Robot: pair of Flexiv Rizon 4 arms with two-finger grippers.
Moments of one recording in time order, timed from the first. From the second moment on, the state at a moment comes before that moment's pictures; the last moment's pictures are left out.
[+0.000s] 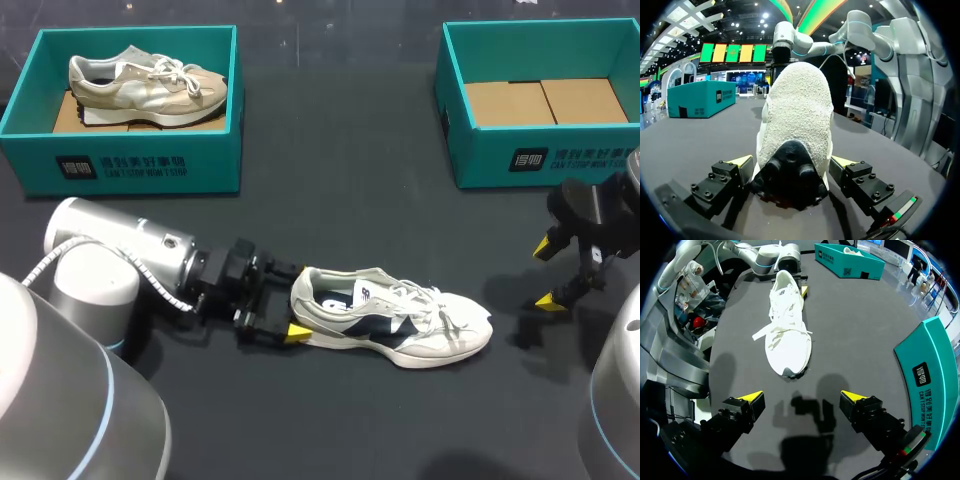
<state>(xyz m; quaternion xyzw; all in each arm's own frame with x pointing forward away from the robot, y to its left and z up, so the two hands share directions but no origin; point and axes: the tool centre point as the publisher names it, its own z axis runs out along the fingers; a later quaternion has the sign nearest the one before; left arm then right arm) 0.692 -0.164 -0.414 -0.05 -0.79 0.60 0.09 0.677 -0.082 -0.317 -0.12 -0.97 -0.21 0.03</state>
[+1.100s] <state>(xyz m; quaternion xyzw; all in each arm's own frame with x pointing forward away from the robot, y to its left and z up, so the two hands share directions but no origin) 0.689 -0.188 -0.414 -0.07 -0.79 0.61 0.09 0.677 -0.082 -0.317 -0.12 -0.97 -0.21 0.03</state>
